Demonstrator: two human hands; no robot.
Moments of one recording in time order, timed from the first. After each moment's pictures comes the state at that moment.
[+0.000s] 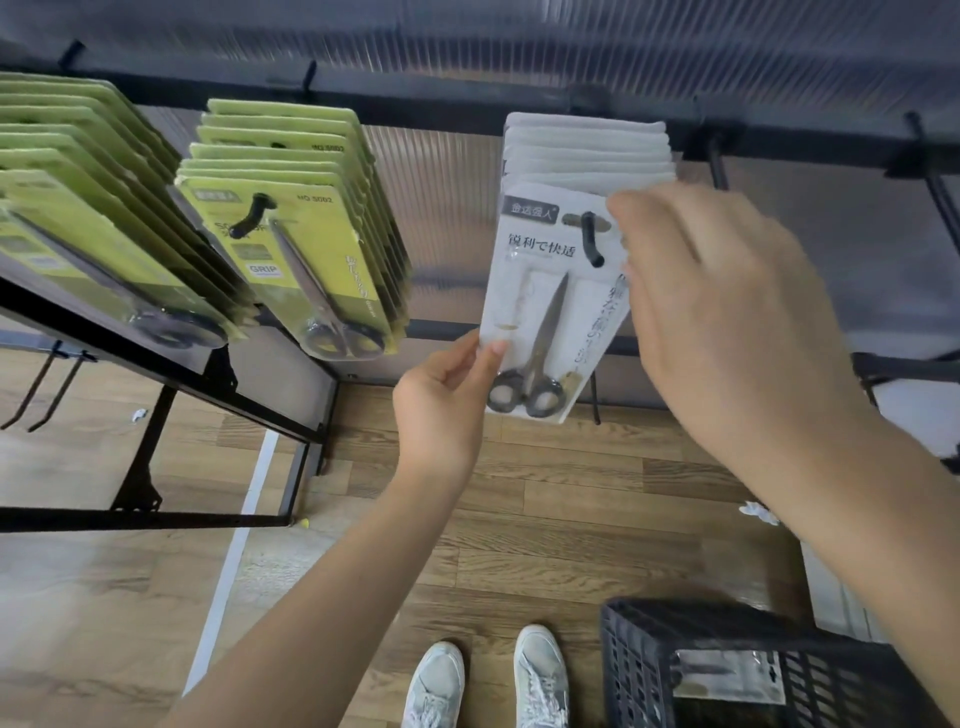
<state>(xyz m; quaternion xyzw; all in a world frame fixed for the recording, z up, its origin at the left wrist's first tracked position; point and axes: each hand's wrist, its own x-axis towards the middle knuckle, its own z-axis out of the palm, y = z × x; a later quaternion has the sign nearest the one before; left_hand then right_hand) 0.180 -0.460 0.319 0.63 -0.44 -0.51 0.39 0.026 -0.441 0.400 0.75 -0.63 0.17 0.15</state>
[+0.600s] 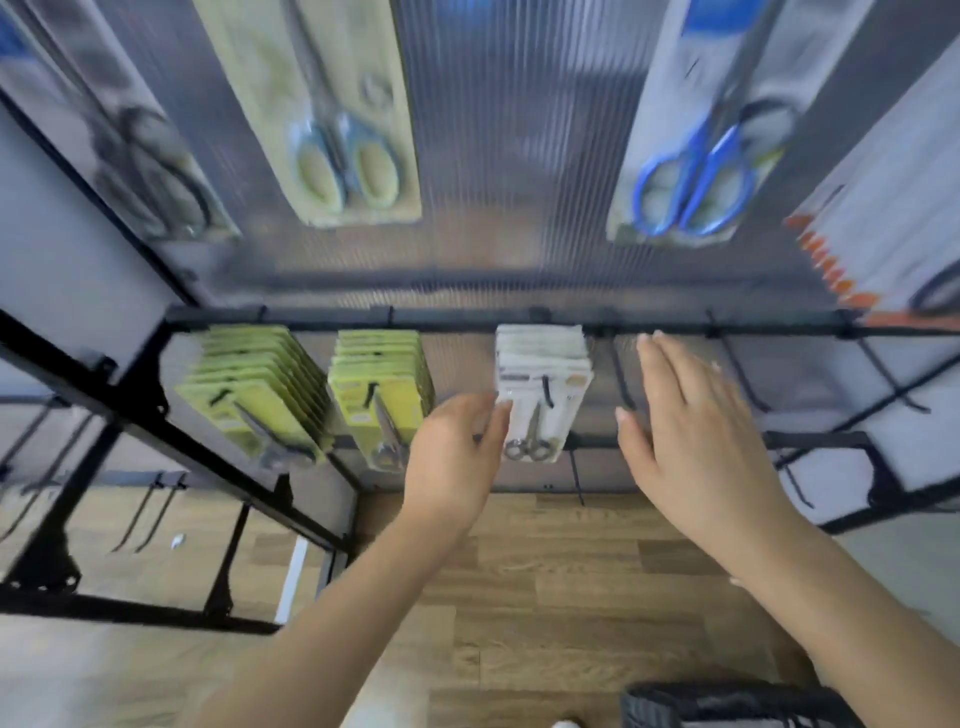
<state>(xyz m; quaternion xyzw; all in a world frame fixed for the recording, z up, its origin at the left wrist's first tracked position) 0.208 -0.457 0.449 0.55 -0.72 -0.32 0.27 0.029 -0.389 0.473 0.65 -0.73 0.15 0.10</state>
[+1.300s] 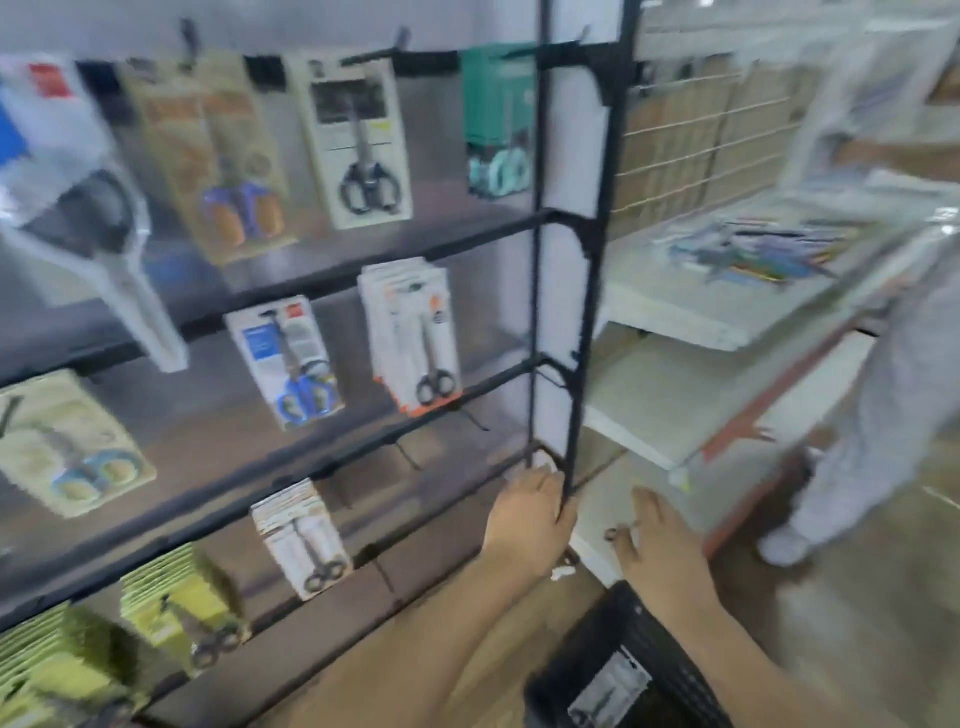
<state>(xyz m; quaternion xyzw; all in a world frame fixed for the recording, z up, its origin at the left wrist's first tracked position) 0.023 -0.212 0.595 0.17 -0.95 -0.25 0.05 -0.055 -0.067 0.541 0.25 -0.94 0.25 0.00</state>
